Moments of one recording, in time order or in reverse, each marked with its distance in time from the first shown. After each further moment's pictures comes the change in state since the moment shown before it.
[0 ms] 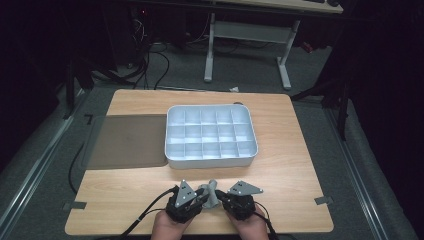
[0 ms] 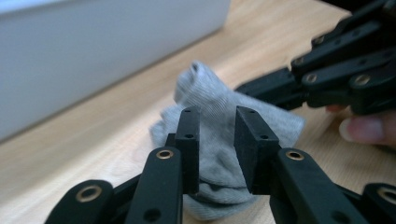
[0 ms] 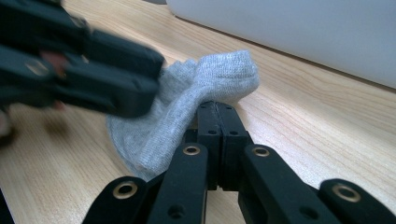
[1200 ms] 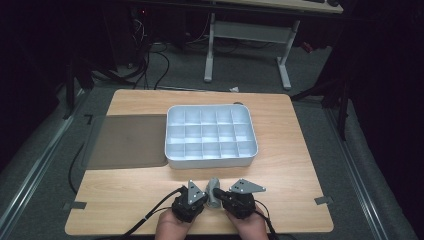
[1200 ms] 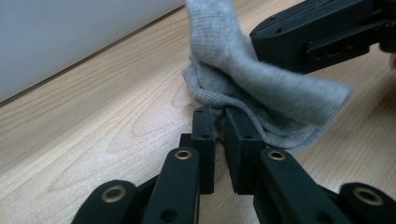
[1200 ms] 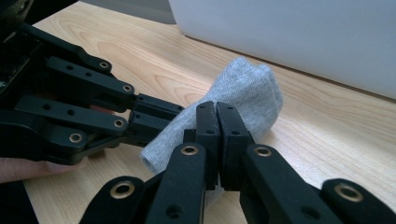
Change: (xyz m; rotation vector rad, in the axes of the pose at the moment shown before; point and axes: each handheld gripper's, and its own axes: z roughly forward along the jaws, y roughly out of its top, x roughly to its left) left arm -0.011 -0.005 0.029 0.185 0.061 0.026; right arm 0.001 0.007 -0.004 -0.039 0.044 0.039
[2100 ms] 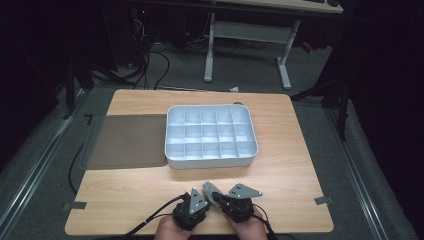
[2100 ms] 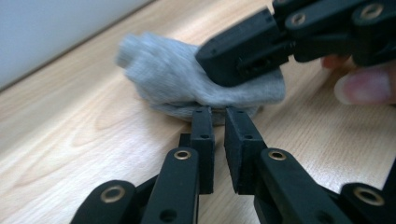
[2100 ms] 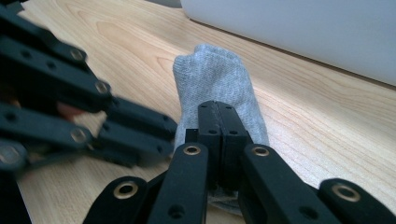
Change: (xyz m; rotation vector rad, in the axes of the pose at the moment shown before) left arm -0.010 -0.005 -0.016 -0.026 -0.050 0.065; right arm 0.004 -0.012 0.005 0.012 -0.008 -0.063
